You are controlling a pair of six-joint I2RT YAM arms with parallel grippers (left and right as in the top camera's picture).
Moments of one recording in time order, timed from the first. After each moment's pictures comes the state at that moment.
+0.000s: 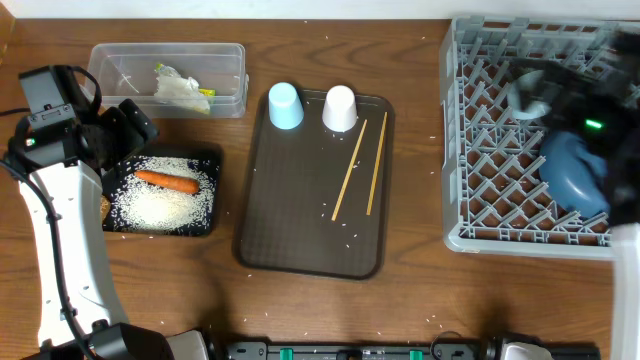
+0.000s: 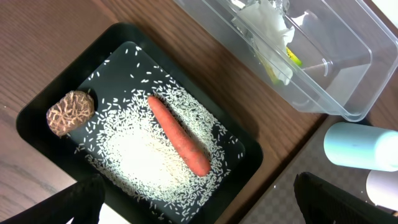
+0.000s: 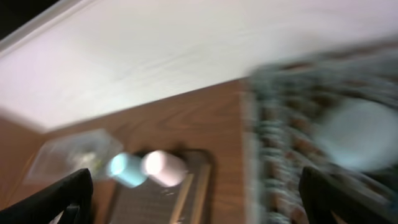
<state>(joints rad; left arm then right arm) 0.35 1.47 1.41 -0.99 0.04 -0.38 -0.10 1.26 1.41 -0.62 -0.43 0.32</state>
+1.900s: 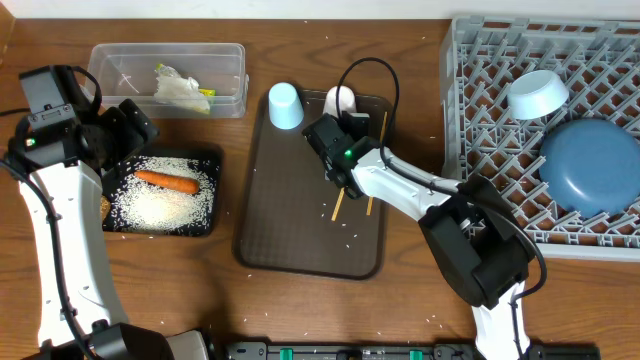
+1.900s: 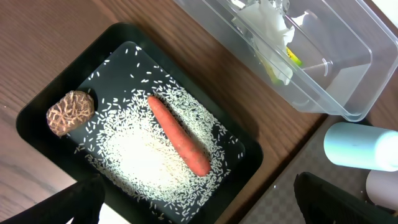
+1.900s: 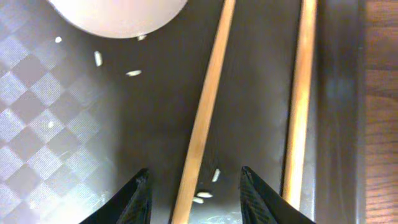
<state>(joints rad) 0.35 1.47 1.41 -0.99 0.04 -0.38 0.69 2.11 1.41 -0.53 0.39 0.72</state>
